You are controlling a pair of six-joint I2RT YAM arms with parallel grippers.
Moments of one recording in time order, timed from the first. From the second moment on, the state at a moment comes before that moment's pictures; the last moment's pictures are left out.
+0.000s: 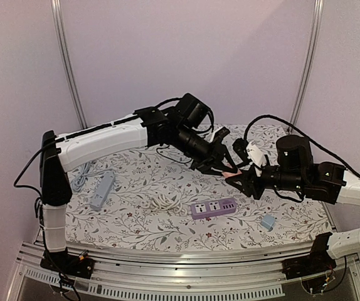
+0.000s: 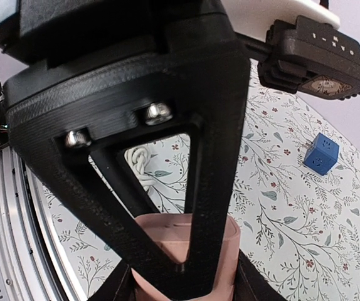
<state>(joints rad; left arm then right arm) -1.00 2.05 1.97 -0.67 0.62 -0.79 0.93 1.03 0.81 -0.24 0.00 -0.07</state>
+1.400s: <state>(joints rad) -1.01 2.08 2.00 -1.09 0.19 0.20 0.94 0.84 0.75 -0.45 0.28 0.38</state>
